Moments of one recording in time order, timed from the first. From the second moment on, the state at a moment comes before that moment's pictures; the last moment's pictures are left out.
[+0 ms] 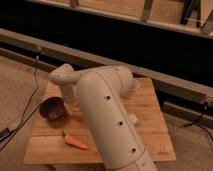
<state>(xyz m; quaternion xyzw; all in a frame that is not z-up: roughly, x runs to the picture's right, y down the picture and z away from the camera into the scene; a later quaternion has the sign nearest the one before) -0.202 0.133 0.893 -0.37 0.19 0.29 0.86</state>
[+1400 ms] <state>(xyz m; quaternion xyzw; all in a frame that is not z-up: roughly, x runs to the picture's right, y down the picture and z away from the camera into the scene) -0.439 0.171 0.879 -0.33 0.14 0.30 0.88</state>
